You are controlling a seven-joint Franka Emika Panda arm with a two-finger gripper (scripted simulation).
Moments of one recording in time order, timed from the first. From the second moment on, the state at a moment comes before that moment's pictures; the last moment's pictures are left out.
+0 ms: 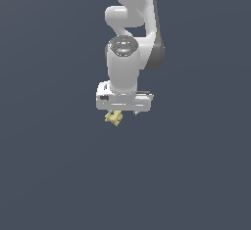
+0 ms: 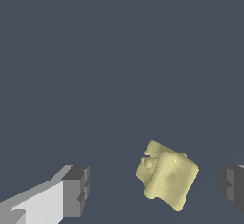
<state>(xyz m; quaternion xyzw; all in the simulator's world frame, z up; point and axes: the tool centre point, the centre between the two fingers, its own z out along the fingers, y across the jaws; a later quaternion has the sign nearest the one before) 0.003 -0.009 0.175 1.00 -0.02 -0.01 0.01</state>
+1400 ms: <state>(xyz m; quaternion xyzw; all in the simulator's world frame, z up) -0.073 -0.061 0.091 0.98 -0.22 0.00 0.00</state>
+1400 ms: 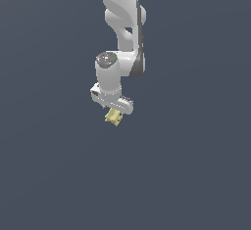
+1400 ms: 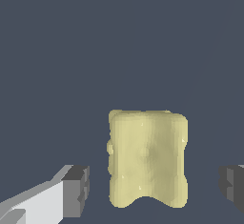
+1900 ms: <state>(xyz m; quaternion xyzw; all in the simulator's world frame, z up) -0.074 -0.062 0.075 0.98 -0.22 0.00 0.00</state>
